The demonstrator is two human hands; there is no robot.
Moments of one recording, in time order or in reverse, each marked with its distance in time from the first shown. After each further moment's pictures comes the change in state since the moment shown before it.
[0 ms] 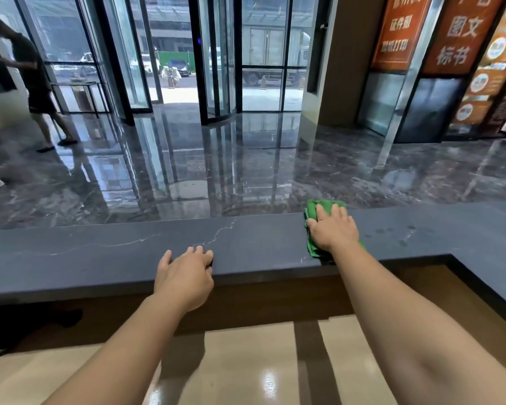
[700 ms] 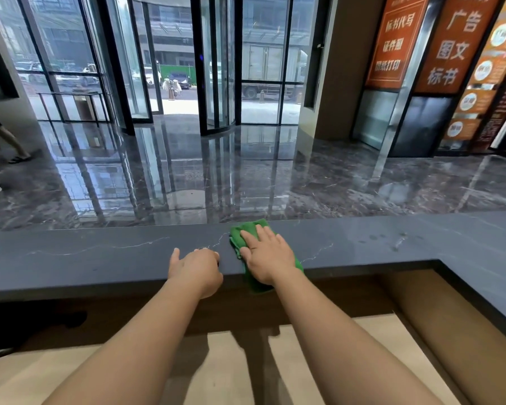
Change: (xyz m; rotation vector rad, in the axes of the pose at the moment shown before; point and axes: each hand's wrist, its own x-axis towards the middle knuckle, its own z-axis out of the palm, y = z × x) left_hand 0.007 0.008 -0.013 0.056 -0.116 -0.033; right_hand -0.086 -0.103 0.013 0.032 -0.024 -0.446
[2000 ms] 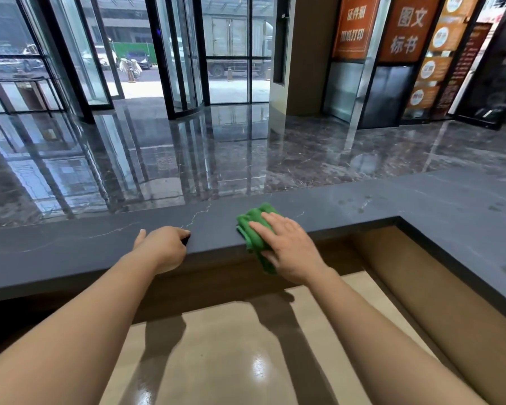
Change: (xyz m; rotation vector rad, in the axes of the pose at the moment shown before) left_hand 0.013 -0.020 -0.005 -0.054 -0.013 0.050; right_hand -0.067 0.079 0.018 -0.116 0.245 -0.140
